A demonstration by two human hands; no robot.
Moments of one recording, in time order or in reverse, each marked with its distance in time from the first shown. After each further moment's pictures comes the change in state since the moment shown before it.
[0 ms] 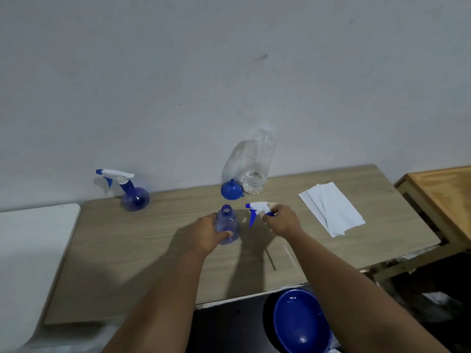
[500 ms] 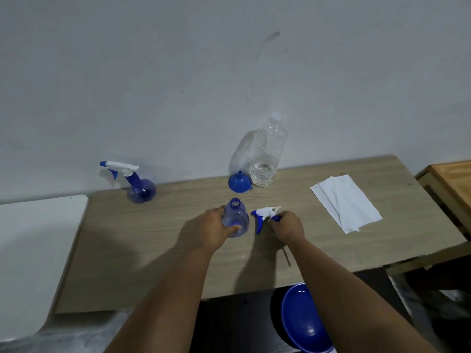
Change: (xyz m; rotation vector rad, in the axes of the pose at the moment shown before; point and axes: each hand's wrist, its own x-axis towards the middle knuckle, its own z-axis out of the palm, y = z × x) left_hand 0.001 0.006 0.002 0.069 0.033 0.061; right_hand 0.025 0.035 0.046 -0.052 -0.018 0.153
